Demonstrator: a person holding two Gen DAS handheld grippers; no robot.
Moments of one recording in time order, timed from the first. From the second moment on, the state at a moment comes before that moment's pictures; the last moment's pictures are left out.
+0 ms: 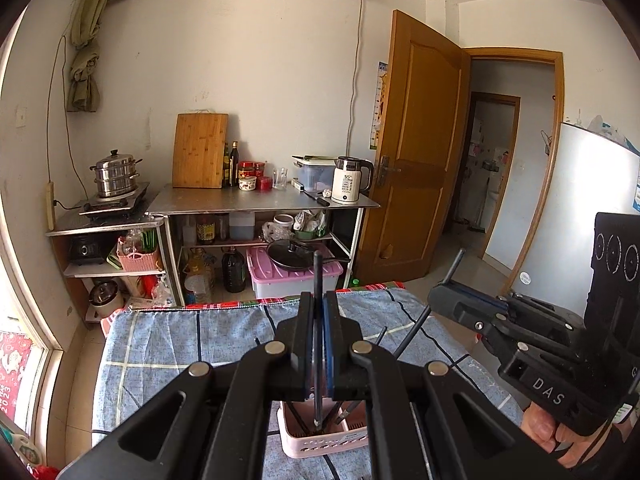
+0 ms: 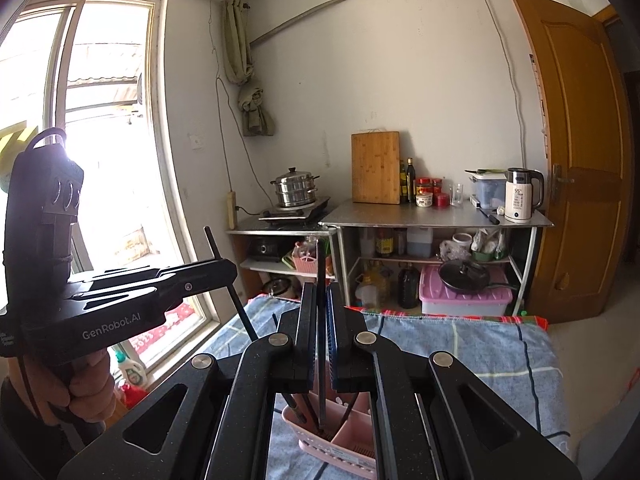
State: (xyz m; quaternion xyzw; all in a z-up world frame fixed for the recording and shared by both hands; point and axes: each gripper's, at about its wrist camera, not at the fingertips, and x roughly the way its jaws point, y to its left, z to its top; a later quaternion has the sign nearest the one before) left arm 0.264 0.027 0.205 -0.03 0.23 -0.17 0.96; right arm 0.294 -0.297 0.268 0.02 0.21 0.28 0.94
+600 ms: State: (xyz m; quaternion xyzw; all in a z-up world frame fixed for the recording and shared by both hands) left arm 0.306 0.032 0.126 -0.05 0.31 -0.16 0.94; right arm 0.328 -0.292 0.194 0.03 0.30 0.27 0.91
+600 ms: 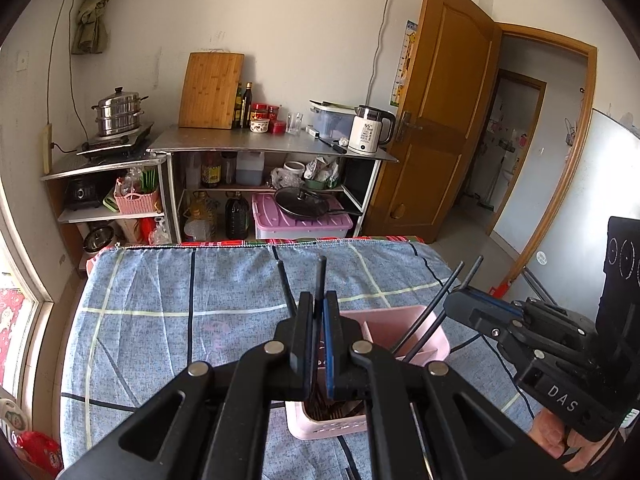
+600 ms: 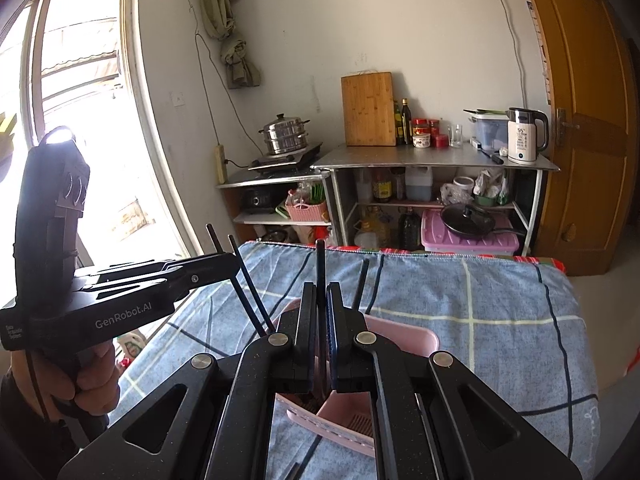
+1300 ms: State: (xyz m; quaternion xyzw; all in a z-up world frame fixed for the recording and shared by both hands) left arm 0.224 0.049 0.146 -0.07 0.25 -0.14 0.96; right arm 0.260 -0.334 0.210 0.03 0.26 0.26 0.93
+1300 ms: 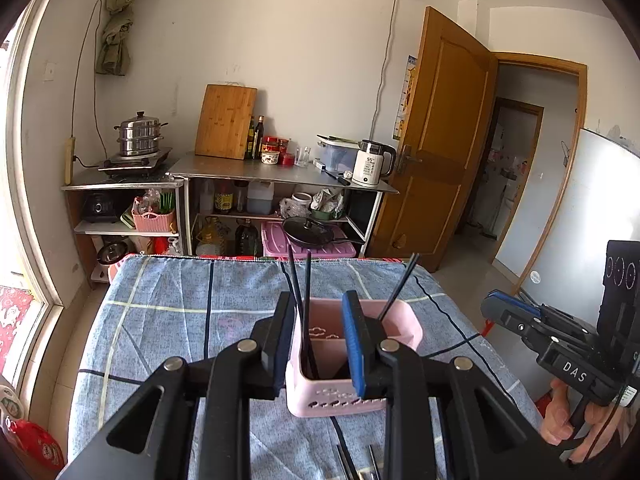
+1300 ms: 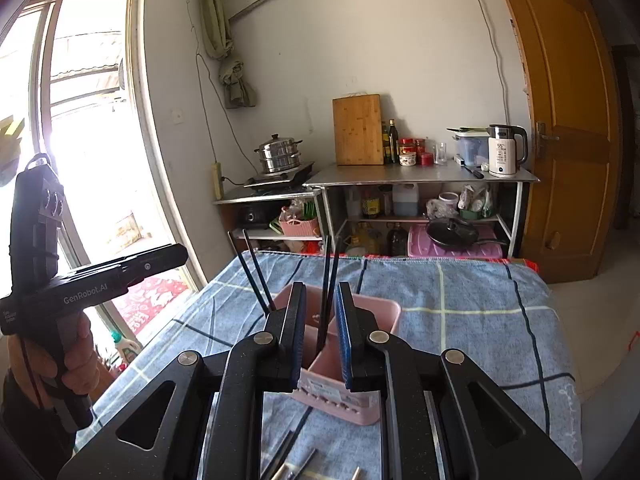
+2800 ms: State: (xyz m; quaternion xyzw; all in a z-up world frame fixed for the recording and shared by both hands) left arm 0.203 -0.011 -0.043 -0.06 0.44 -0.16 0.88; right arm 0.197 -0.349 0.068 0.07 0.42 0.25 0.87
